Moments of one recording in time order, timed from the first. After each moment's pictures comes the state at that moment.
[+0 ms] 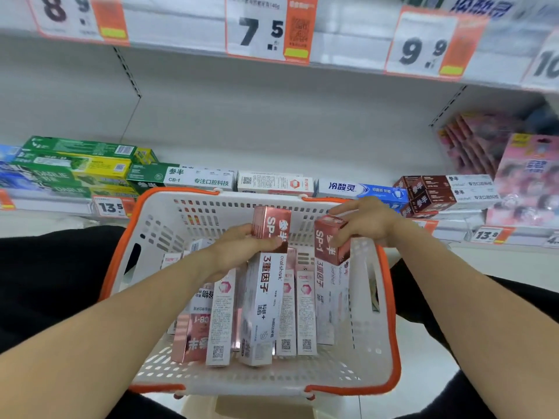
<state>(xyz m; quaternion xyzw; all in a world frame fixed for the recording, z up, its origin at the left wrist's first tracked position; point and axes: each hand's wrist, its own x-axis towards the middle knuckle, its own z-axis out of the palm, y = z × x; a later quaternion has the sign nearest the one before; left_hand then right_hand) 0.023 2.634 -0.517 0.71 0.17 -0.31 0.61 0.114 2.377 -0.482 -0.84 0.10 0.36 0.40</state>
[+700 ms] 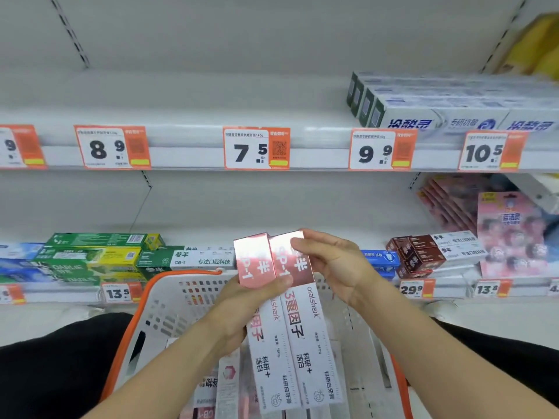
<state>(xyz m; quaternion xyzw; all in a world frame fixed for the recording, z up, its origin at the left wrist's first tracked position) 0.021 2.617 -0.430 0.57 0.18 -0.19 0.78 0.089 2.446 -0.405 -0.60 0.11 0.22 0.76</state>
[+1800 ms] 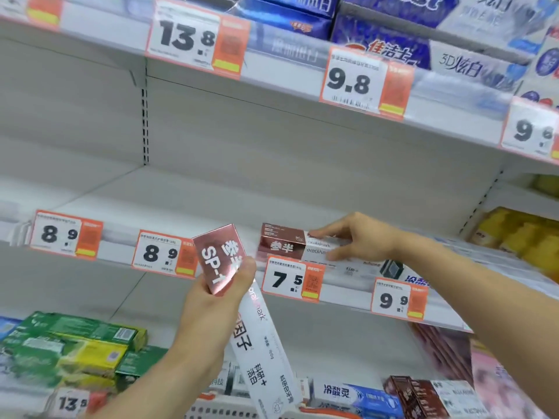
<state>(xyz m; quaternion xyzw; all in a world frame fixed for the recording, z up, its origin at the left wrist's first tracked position) 0.078 2.688 -0.294 0.53 0.15 0.11 0.83 0.250 2.476 -0.201 -0.95 -0.29 0.10 0.11</state>
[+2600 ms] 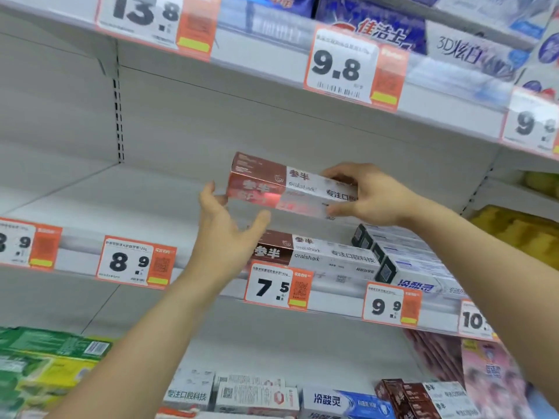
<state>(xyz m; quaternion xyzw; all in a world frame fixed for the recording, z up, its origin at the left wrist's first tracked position) 0.173 2.694 -0.255 0.75 0.06 0.24 0.61 0.256 2.477 -0.143 -0.93 -0.30 -0.07 0.17</state>
